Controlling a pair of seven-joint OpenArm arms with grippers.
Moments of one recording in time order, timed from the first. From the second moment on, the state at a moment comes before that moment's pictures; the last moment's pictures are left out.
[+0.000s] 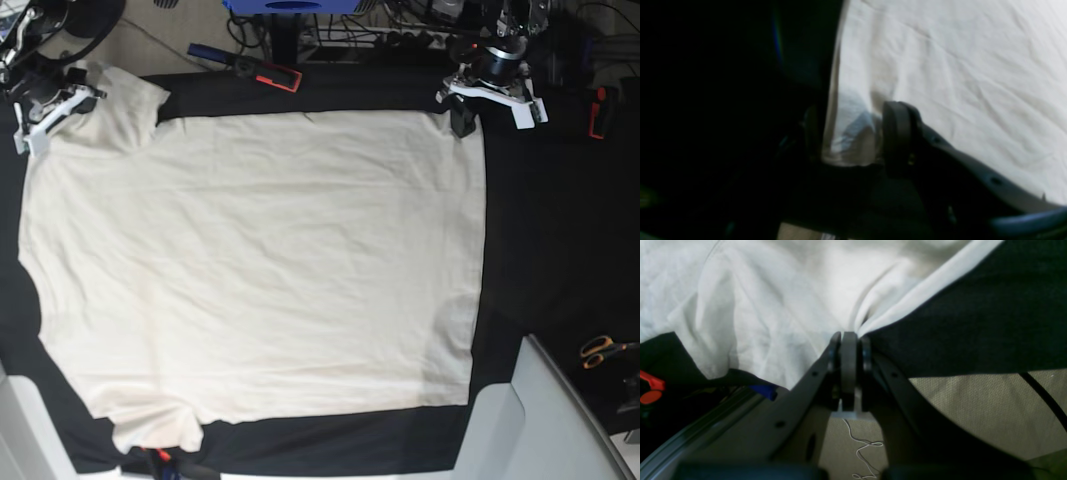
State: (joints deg) left arm 31.9 -11.5 -8.7 77.1 -36.9 -9.0 2.7; right arm -13.9 -0.1 48.5 82.3 16.5 39.9 -62.9
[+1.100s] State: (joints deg) left arm 35.9 -11.2 -11.6 80.7 -36.6 -9.0 6.8; right arm -13.9 -0.1 48.5 82.3 16.5 39.9 -63.0
